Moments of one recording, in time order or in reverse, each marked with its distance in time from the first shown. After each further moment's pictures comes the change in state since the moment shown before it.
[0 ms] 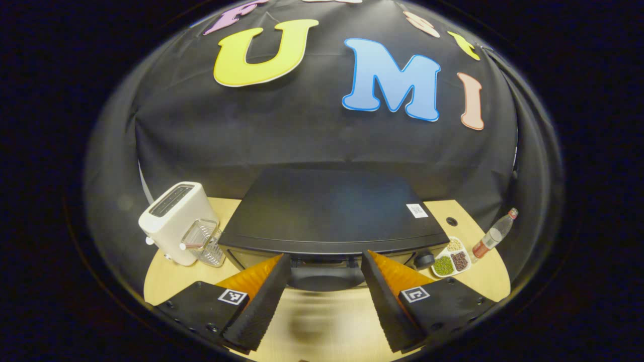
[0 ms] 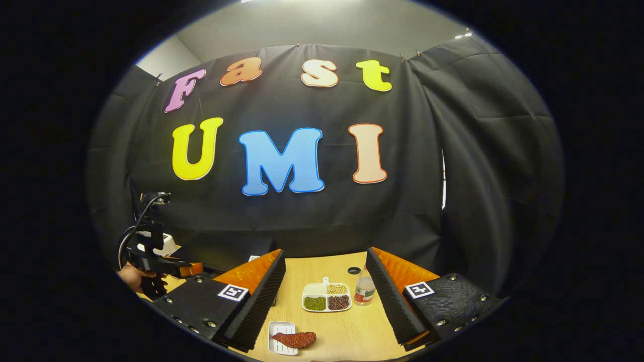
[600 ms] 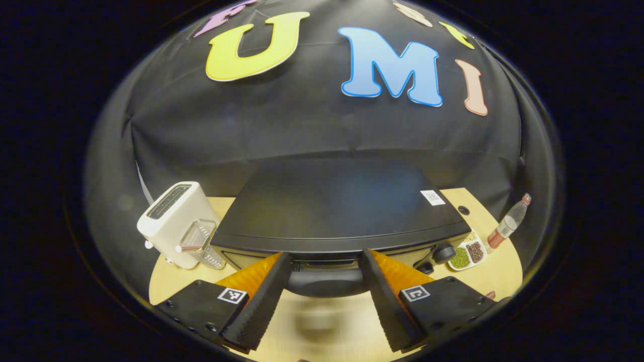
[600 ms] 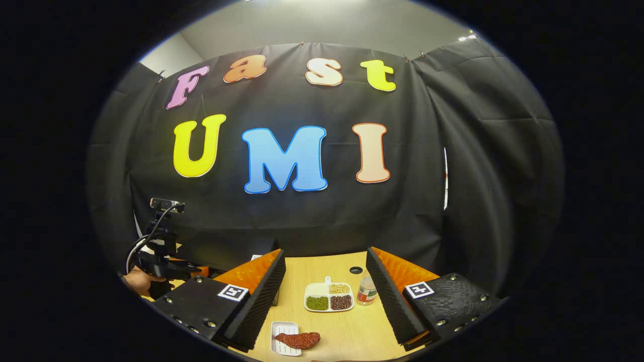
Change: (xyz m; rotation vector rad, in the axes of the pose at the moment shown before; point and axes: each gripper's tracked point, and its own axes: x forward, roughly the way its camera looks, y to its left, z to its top) left arm 0.016 0.003 -0.017 0.053 0.025 0.029; right arm 0.004 0.016 0.001 -0.014 -0.001 0.007
